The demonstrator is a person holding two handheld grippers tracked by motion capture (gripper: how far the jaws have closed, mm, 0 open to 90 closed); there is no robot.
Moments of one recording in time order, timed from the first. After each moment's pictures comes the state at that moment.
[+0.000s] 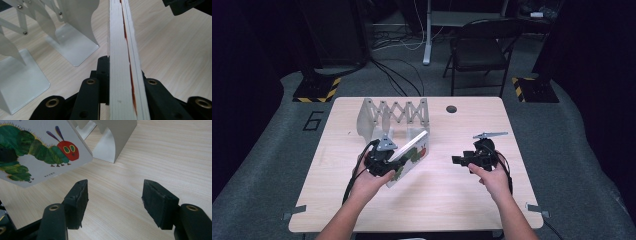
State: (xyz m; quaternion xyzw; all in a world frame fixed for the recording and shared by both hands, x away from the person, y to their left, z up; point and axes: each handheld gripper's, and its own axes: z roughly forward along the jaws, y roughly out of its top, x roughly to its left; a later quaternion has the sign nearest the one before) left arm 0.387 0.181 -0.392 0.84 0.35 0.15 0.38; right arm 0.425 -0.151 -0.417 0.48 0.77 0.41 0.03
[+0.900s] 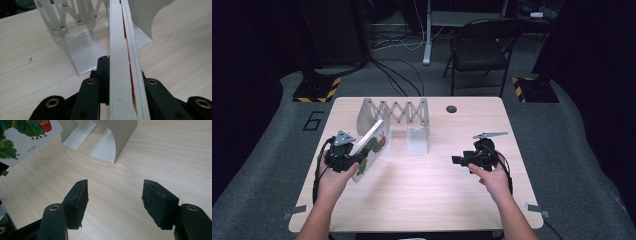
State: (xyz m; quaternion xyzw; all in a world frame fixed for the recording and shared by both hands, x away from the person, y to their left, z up) left arm 0.388 0.279 -0.387 0.77 0.46 0.22 0.37; right arm 0.424 -0.151 -0.417 0.48 0.77 0.41 0.03
